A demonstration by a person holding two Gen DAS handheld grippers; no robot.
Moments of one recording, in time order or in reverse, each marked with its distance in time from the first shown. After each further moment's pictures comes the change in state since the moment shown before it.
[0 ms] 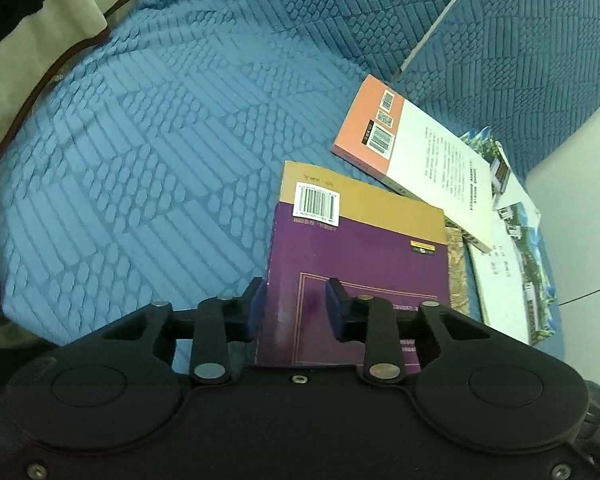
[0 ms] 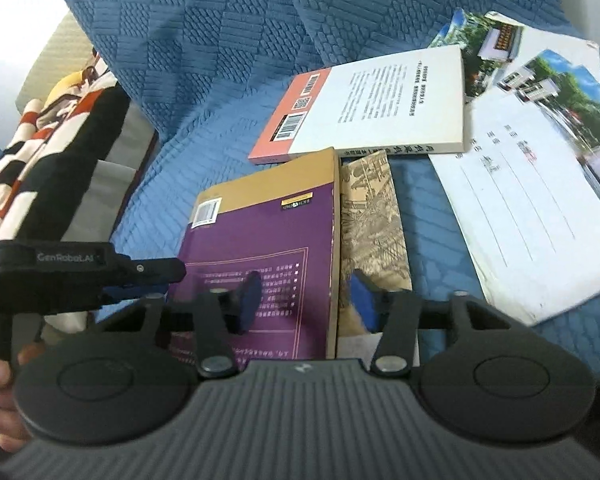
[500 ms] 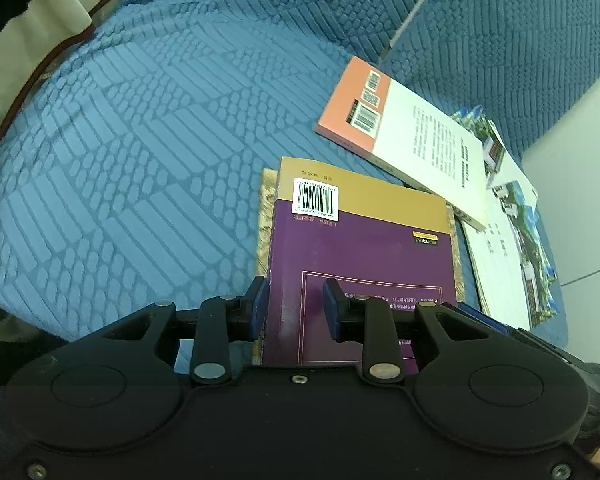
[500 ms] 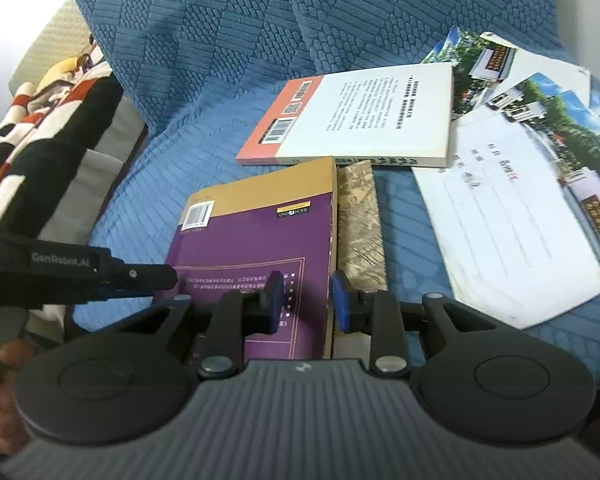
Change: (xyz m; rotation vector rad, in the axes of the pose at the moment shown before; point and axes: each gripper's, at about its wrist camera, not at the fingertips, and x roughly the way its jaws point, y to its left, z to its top) left arm 0.000 -0.014 -0.010 0.029 0.036 0.002; right arm -0.010 0.000 -0.003 -0.054 -0.013 -0.060
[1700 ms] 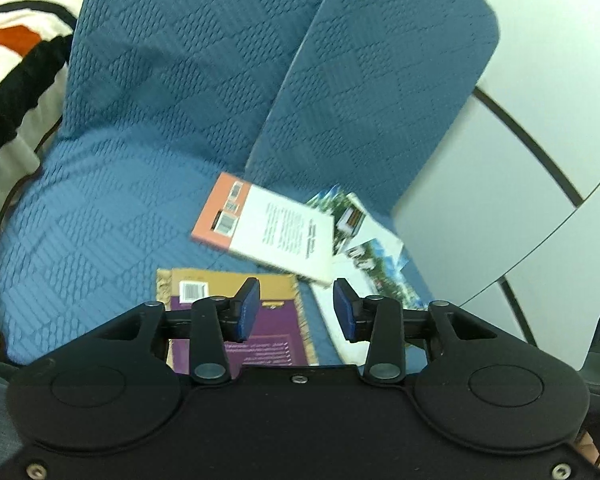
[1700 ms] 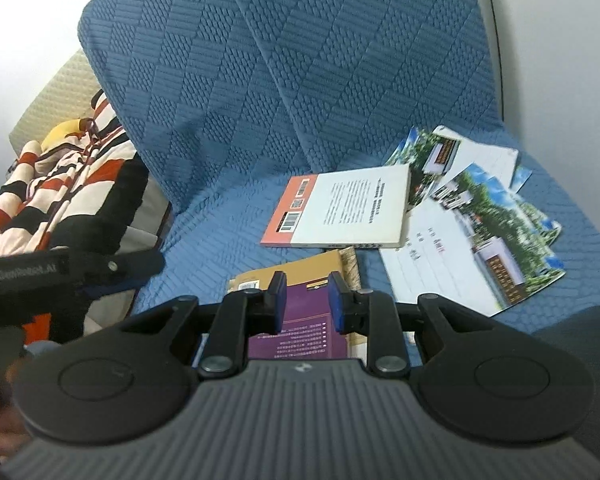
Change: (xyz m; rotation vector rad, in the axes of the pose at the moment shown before) left arm -0.158 -0.077 -0.002 0.156 -0.261 -0.215; right arm -0.142 0.024 0.028 0.054 -0.170 -0.042
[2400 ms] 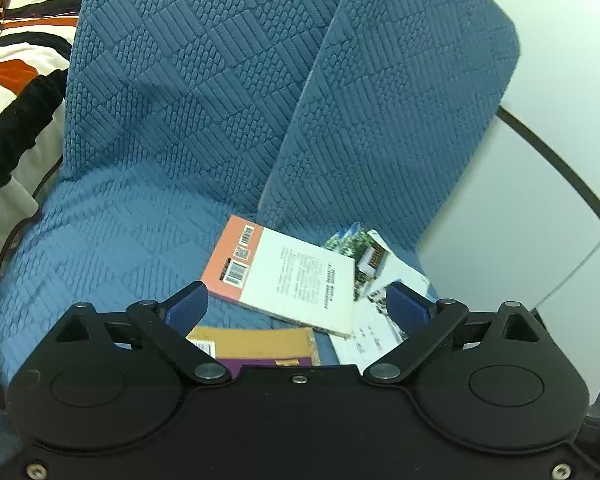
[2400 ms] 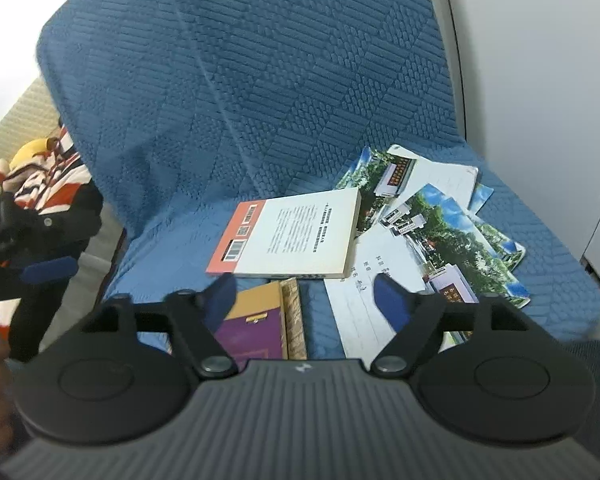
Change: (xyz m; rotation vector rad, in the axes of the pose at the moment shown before) left arm 0.050 -0.002 0.031 0.025 -0.077 0.083; right arm 0.028 -0.044 0.006 0.041 -0.061 -0.090
